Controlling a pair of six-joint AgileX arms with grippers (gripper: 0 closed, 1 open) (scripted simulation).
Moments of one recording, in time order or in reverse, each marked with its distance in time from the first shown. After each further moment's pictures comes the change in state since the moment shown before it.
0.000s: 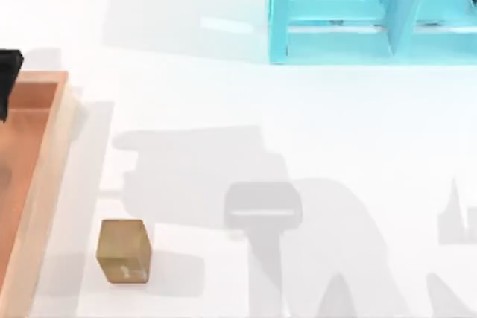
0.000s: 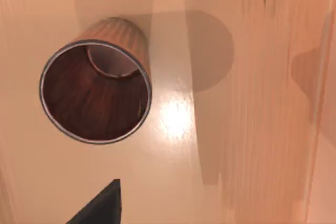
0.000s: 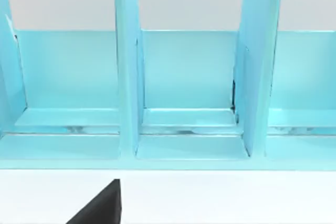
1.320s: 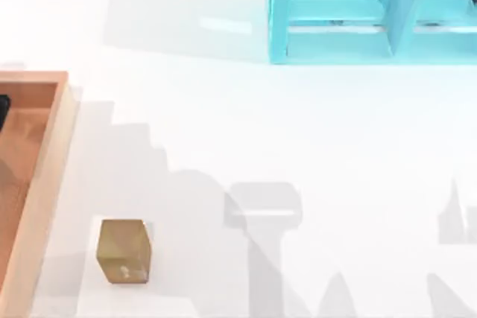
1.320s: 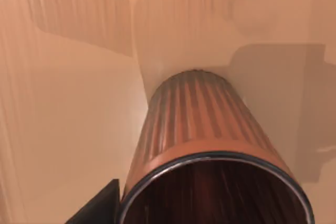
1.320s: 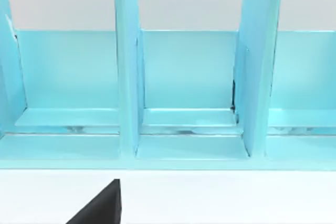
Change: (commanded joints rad) left arm 0.104 0.085 -0.199 0.294 0.001 0.104; right arm 0.000 0.000 0.000 0.000 0.000 0.000
